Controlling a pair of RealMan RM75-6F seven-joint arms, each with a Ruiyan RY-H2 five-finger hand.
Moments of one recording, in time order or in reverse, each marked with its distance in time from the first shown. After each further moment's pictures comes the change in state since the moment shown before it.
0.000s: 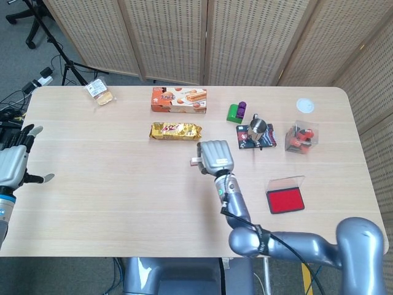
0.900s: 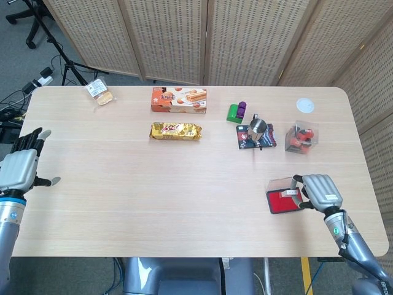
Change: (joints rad) left arm -0.016 -0.065 0.022 -0.028 -0.018 0.078 0.132; right arm -0.558 0.593 -0.378 -0.085 -0.730 -0.212 0.762
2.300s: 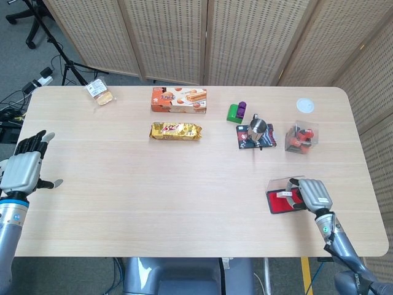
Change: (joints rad) left arm 0.001 -0.017 0.010 -0.002 0.010 0.001 0.020; right arm -0.034 -0.296 -0.025 0.395 -0.103 0.012 0.225
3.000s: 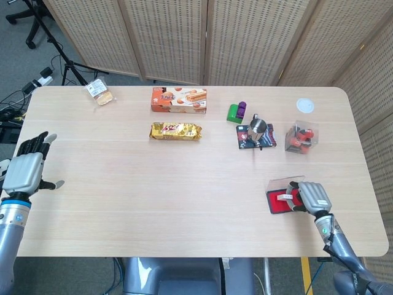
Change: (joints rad) left arm -0.003 -0.012 0.004 -0.003 -0.008 0.004 0.019; right arm -0.003 -0.037 -0.014 0.060 -0.003 -0.033 0.008
